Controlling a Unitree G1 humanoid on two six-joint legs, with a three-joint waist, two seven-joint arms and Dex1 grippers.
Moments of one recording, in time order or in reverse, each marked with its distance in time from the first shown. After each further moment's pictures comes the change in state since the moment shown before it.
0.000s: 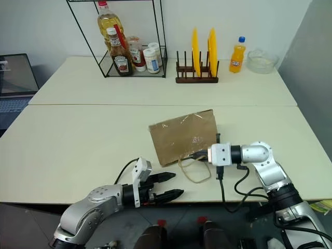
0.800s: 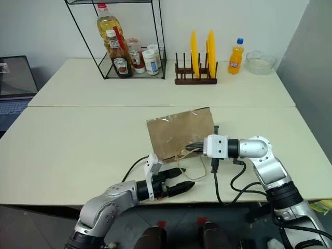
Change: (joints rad) left arm -0.041 -0.121 0.016 0.046 -0.060 0.085 0.037; right arm 0.005 0.002 -0.007 -0.083 -0.025 0.100 -0.050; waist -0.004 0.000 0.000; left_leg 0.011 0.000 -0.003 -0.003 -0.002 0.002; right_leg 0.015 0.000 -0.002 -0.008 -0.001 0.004
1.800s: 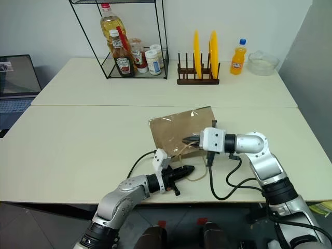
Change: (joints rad) left arm -0.096 -0.083 -0.089 0.187 0.223 -0.224 0.065; right arm -0.079 0.057 -0.021 0.017 -0.008 0.082 -0.053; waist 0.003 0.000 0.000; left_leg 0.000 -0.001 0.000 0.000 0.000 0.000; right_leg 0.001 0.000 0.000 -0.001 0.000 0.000
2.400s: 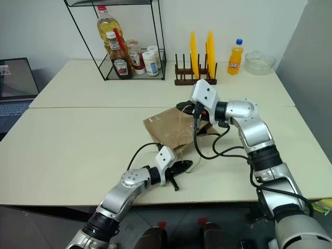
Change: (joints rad) left arm -0.082 0.047 -0.083 0.132 0.236 -0.243 0.003; right arm -0.387 0.134 -0.027 0.320 0.030 0.289 -0.045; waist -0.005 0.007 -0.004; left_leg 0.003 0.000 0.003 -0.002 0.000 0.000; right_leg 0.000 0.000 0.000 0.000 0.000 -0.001
